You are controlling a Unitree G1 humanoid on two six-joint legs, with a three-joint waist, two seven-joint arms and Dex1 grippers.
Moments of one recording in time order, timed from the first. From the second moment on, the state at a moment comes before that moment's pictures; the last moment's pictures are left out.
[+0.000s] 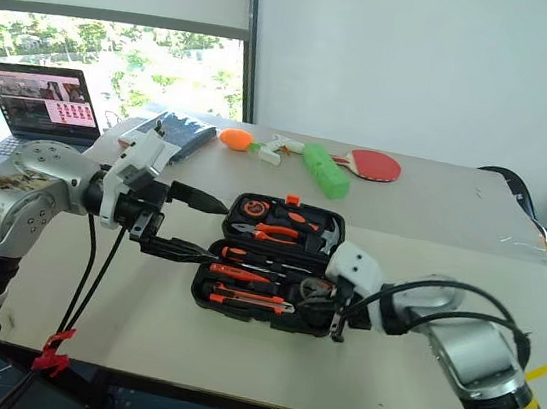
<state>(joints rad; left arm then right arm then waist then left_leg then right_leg) -0.82 0.83 -0.08 -0.16 -0.55 0.73 -1.35 -0.45 -0.85 0.25 -0.42 0.34 0.79 1.00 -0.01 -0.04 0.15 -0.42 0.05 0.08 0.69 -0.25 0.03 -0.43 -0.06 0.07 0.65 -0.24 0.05</state>
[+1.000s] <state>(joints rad) -0.77 0.84 -0.10 -0.12 -0.51 0.69 -1.34 -0.48 -0.87 0.08 -0.49 0.38 0.92 0.97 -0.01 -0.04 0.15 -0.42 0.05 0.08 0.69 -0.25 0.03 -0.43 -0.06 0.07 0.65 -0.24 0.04</state>
